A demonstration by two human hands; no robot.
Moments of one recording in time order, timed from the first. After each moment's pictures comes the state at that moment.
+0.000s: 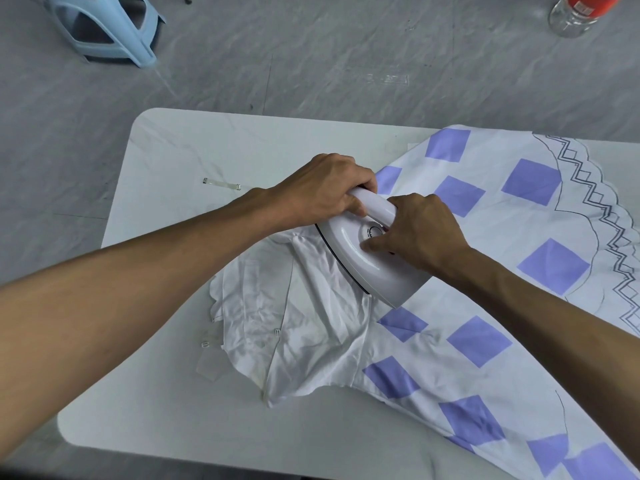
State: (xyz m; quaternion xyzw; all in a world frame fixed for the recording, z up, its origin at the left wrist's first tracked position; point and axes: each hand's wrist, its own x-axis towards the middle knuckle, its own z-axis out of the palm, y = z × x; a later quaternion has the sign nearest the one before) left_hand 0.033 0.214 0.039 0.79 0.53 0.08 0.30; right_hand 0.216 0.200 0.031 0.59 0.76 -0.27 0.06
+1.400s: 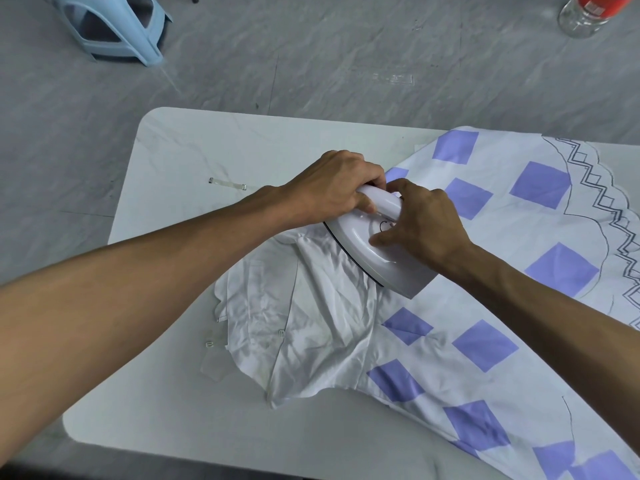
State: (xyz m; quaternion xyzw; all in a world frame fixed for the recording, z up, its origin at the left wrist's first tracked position) left_hand 0.037 0.221 0.038 0.79 0.54 0.09 0.28; right_hand 0.212 0.209 0.026 0.59 0.76 -0.28 -0.02
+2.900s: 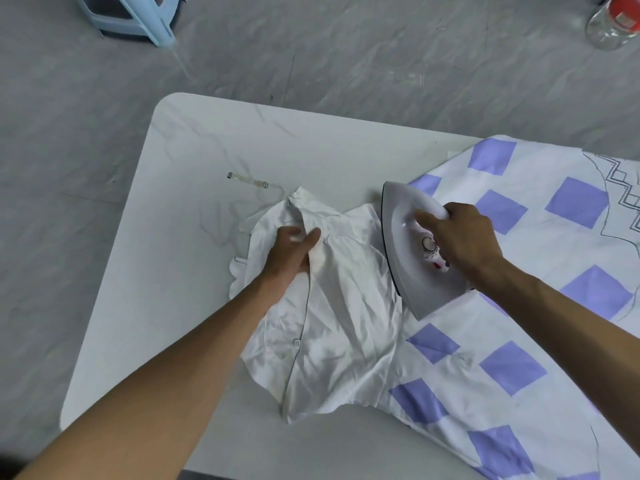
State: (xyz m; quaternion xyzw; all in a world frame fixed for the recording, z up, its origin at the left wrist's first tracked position) left_hand -0.030 0.126 -0.094 0.19 0.73 0.33 0.56; right_hand 0.197 0.219 0.001 0.71 0.59 -0.38 -0.03
